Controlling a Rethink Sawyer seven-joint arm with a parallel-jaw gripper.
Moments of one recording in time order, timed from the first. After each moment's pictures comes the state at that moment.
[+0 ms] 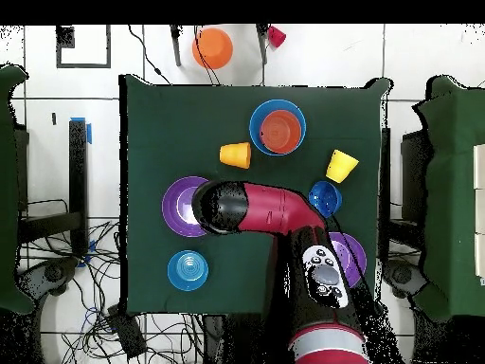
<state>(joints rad) -0.26 -0.71 0.09 1.76 -0.05 0.59 1.79</state>
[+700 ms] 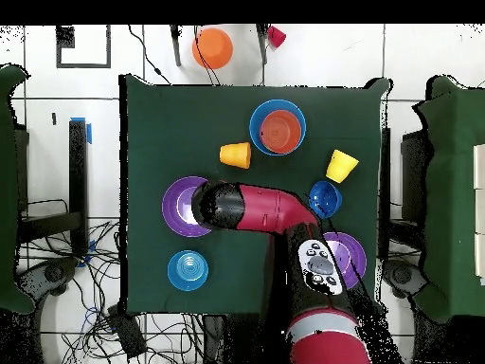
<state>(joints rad) -0.26 -0.65 0.10 1.76 -0.05 0.42 1.79</state>
